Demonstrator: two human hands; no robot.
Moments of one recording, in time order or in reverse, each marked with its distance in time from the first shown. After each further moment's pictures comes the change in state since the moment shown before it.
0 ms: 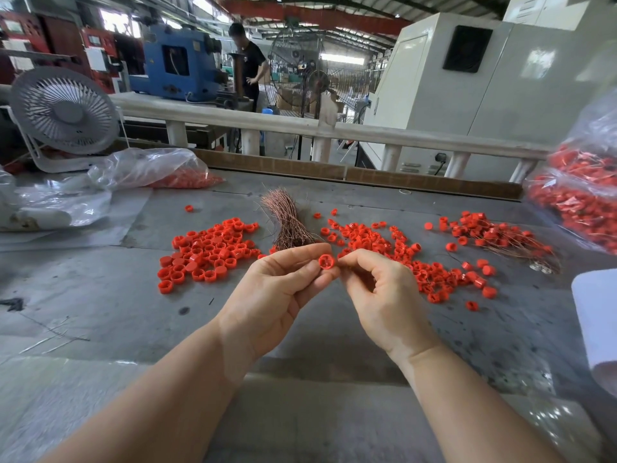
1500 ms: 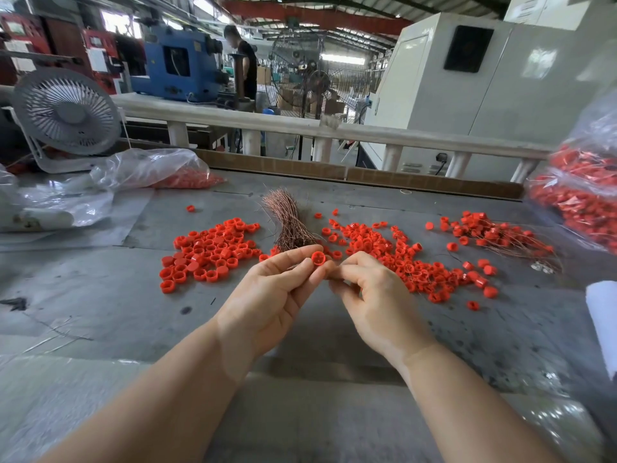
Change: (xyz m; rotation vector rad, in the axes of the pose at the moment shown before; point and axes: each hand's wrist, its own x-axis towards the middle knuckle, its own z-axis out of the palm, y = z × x) left_hand 0.005 -0.001 -0.003 -0.166 0.089 -0.067; right_hand -0.002 -0.001 0.005 -0.095 -0.182 0.069
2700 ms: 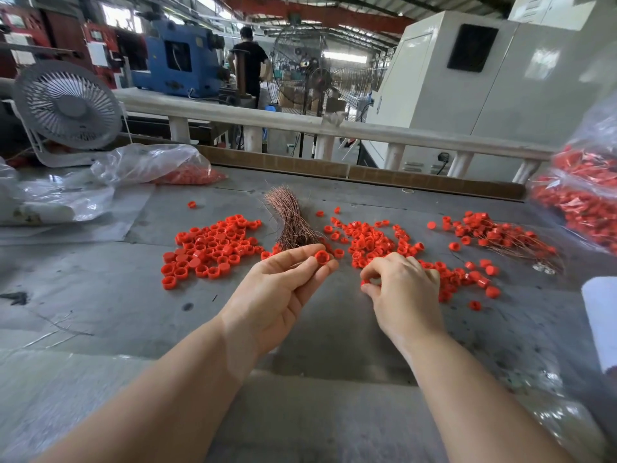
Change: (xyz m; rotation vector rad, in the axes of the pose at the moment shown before) left_hand -0.002 -0.001 0.001 0.026 0.020 0.012; right_hand 0.005 0.023 -0.007 -0.574 0.036 0.239
